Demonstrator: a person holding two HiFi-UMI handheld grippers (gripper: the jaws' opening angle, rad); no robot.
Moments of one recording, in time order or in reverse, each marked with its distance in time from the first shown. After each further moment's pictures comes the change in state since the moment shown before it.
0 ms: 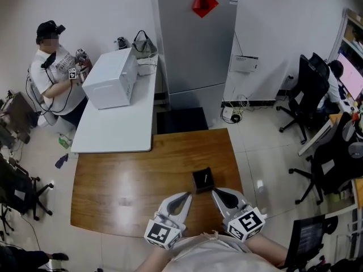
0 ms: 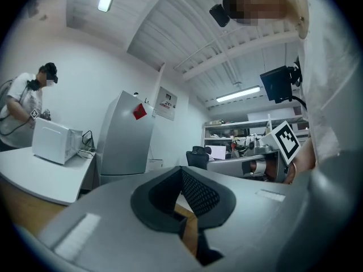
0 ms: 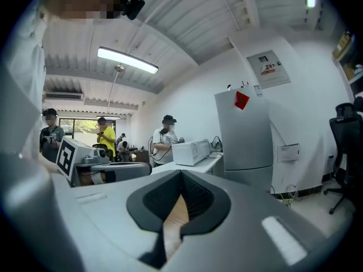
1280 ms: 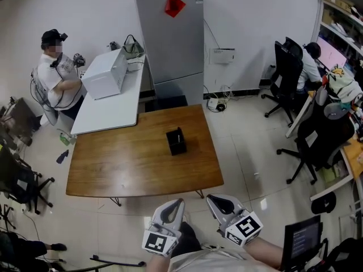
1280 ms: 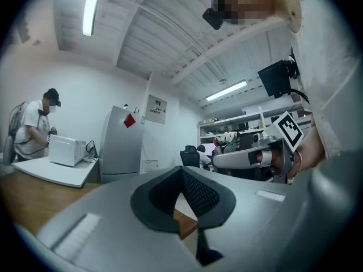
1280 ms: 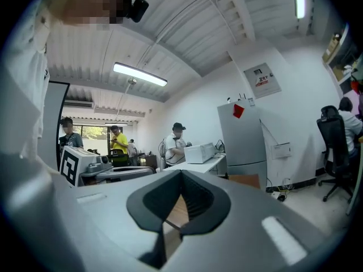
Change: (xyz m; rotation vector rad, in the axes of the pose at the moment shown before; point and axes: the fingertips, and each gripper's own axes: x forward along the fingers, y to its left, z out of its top) left arm -0.137 -0.236 -0.038 0.109 -0.024 0.054; right arm -0.260 0.107 -0.040 0.025 -0.062 0.035
